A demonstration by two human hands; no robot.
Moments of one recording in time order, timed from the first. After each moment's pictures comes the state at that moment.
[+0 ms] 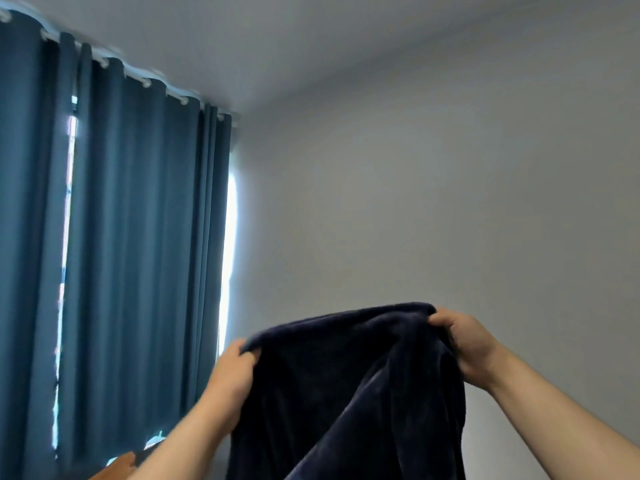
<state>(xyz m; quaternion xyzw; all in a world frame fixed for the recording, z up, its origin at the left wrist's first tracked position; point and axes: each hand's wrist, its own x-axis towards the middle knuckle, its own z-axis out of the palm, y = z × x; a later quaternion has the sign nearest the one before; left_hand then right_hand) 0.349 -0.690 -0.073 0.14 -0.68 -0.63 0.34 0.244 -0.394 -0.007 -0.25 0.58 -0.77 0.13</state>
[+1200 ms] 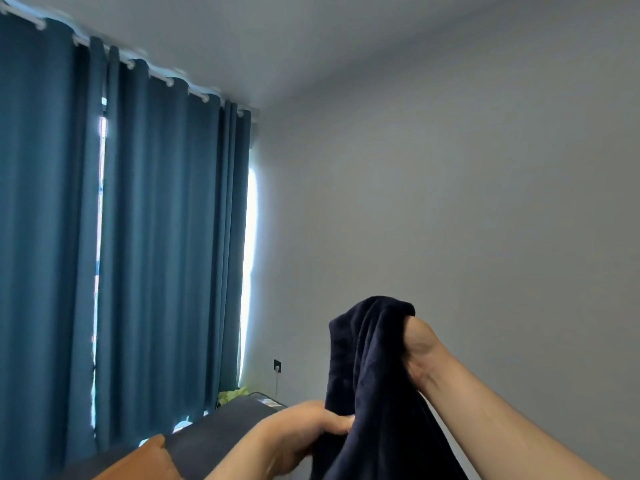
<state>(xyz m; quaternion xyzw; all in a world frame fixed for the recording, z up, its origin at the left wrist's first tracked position) 0.350 -0.649 -0.118 0.01 -0.74 -0.66 -0.11 0.266 -0.482 -0.035 -0.14 0.21 -0.90 0.36</state>
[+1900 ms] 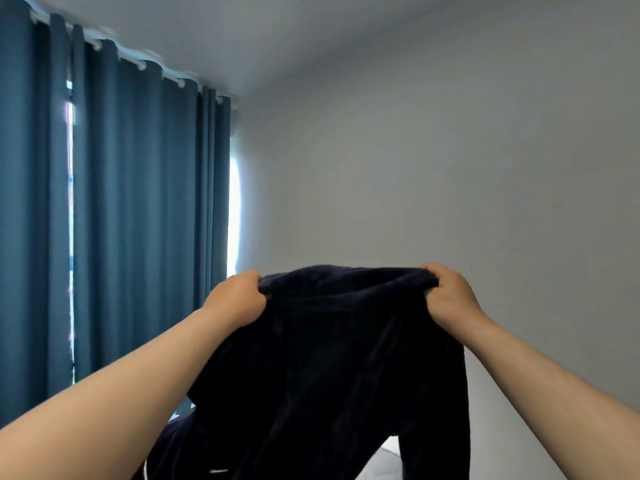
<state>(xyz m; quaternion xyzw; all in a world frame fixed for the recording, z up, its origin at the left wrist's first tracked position) 0.321 -0.718 0.006 0.17 -0.93 -0.12 0.31 0.214 -0.404 -0.001 -0.24 0.80 -0.48 -0.28</state>
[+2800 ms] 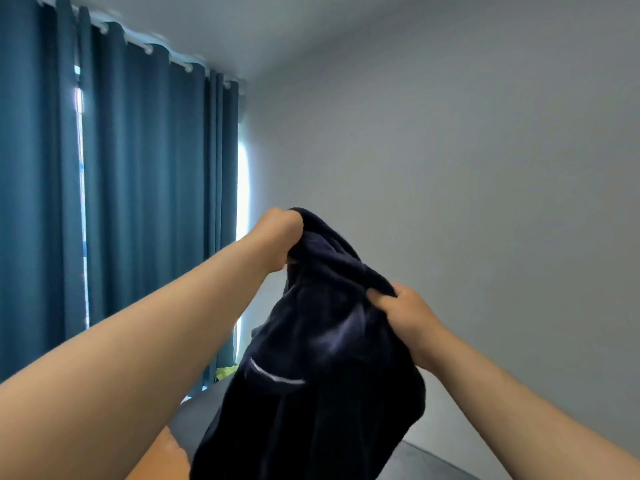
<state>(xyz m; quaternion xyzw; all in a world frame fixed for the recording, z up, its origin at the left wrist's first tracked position) 0.322 -0.656 0.081 0.15 -0.72 -0.60 0.31 0.267 -0.477 -0.031 -0.27 0.69 -0.67 -0.02</state>
